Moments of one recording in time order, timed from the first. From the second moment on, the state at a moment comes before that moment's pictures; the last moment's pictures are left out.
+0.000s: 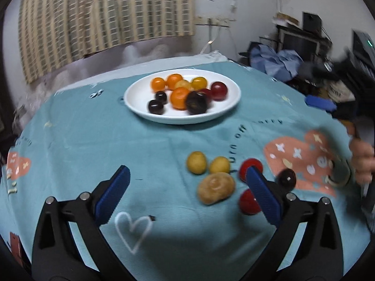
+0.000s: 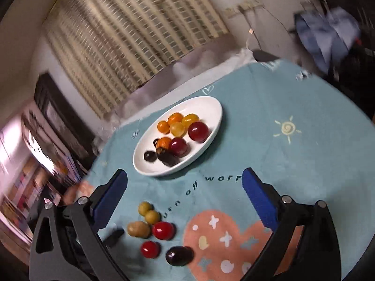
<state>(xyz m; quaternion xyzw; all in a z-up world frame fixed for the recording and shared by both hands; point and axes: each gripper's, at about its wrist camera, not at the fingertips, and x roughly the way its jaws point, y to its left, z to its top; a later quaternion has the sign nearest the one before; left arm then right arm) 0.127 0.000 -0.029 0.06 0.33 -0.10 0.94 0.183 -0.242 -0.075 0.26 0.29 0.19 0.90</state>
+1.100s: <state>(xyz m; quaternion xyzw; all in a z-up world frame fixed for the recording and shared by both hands) 0.176 0.079 -0.044 0.00 0.38 0.02 0.92 0.183 -0.223 -0.081 0.19 0.32 0.19 0.91</state>
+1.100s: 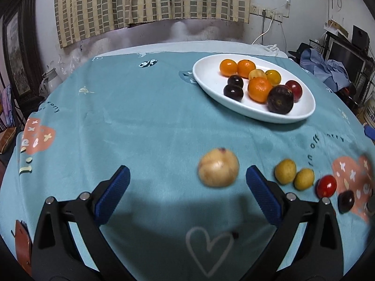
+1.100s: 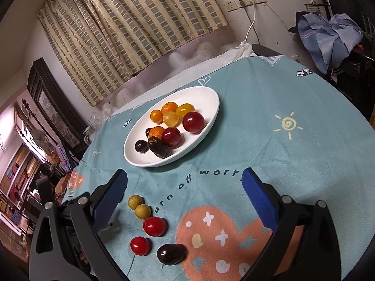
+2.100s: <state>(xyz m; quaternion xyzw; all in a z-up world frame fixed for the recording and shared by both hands) 0.206 0.068 -0.063 -0.01 0.43 -0.05 0.90 0.166 -0.128 -0.105 -0.03 0.33 0.27 0.90</state>
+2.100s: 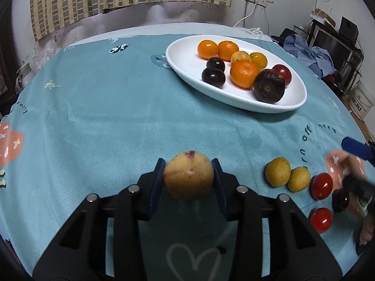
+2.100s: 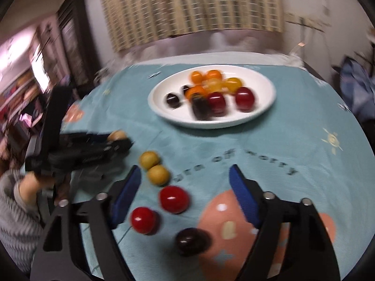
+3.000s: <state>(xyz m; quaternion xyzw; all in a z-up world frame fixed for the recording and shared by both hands) 0.199 0.062 -0.056 0.00 0.41 -0.05 0.91 0.184 -0.112 -0.103 -0.06 0.34 0.28 0.90</state>
